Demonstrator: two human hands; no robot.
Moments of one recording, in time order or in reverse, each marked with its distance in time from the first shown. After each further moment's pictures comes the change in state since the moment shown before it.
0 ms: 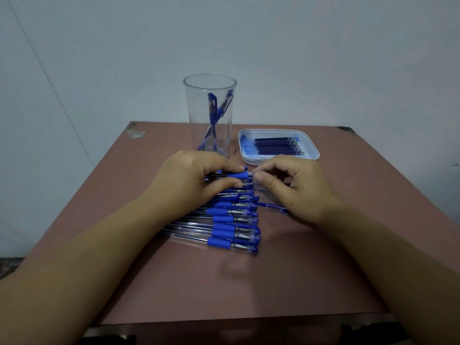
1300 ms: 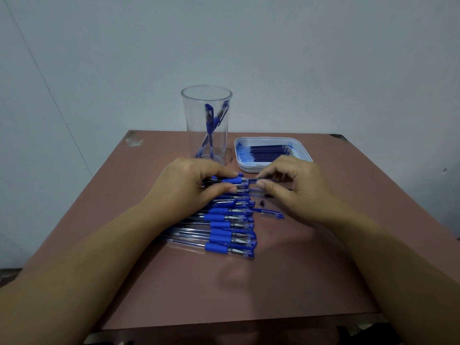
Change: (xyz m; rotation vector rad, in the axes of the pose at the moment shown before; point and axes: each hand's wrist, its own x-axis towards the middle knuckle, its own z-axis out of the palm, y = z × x) left_hand 0.001 -0.001 0.000 -0.026 -0.032 -0.078; right_hand 0.003 0.010 -0.012 -0.168 0.022 -0.086
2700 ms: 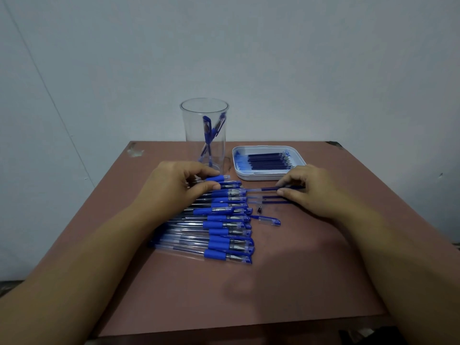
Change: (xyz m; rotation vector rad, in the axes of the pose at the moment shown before) left_hand 0.002 -0.012 -0.012 -0.016 0.044 -0.117; right_hand -0.001 0.044 -0.024 -0.155 -0.159 0.217
